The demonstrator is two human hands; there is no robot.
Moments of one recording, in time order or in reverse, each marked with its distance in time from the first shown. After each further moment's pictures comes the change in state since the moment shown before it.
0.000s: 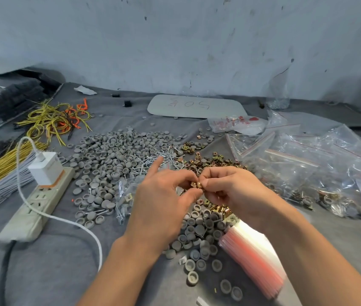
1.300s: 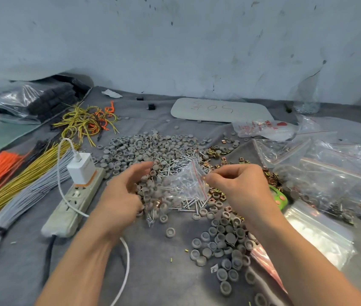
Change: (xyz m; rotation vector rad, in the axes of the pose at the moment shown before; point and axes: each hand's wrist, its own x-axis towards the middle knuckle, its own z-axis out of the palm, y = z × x) left_hand -0.001 -0.085 -0.078 -0.338 -0.085 -0.586; right_hand 0.027 0.002 0.048 -0.251 0.442 -0.127
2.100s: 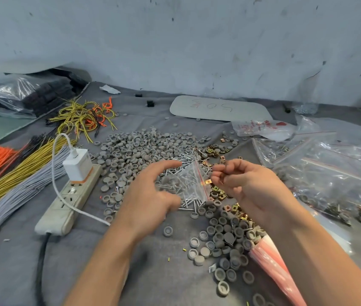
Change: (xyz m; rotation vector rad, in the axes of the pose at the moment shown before) left_hand -0.013 0.024 0.033 0.187 -0.076 0.104; right_hand 0.013 0.005 -0.016 0.708 -0.160 0.280
